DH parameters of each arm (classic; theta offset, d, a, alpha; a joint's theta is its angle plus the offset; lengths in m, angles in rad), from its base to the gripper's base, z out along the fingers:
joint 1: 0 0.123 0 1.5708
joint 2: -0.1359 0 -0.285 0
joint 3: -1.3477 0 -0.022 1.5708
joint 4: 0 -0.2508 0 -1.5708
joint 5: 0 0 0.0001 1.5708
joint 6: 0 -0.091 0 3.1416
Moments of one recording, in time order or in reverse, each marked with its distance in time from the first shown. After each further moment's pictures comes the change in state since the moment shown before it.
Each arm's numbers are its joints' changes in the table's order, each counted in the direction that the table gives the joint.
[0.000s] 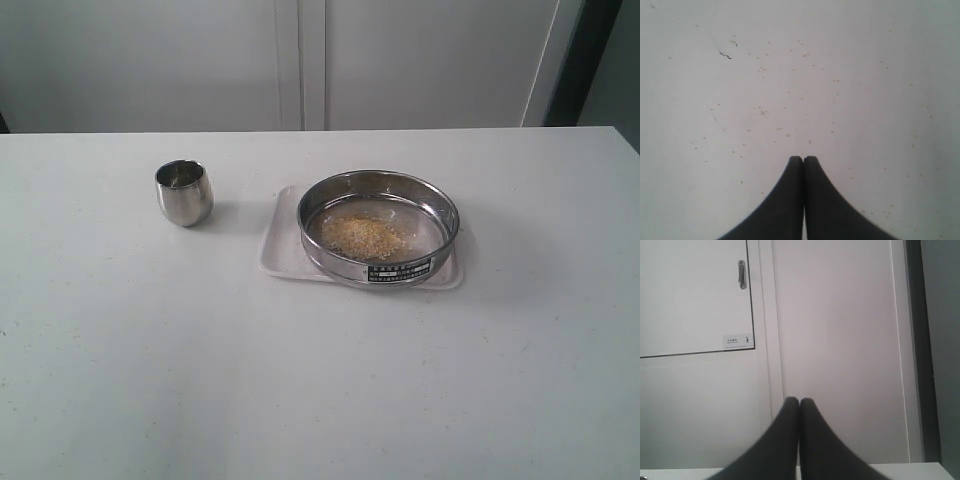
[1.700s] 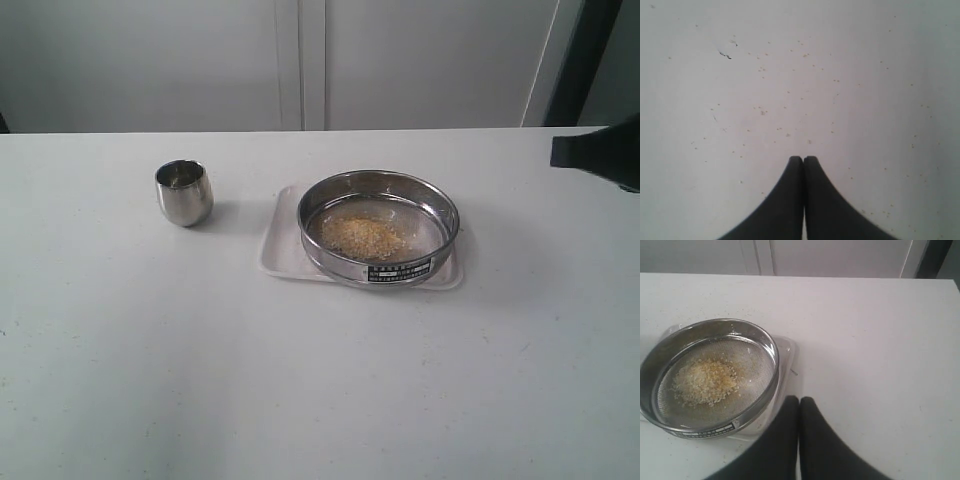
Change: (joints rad) left arm 0.000 0.000 0.000 0.000 0.000 0.000; right arm 0.000 -1.079 0.750 0.000 -0.587 0.046
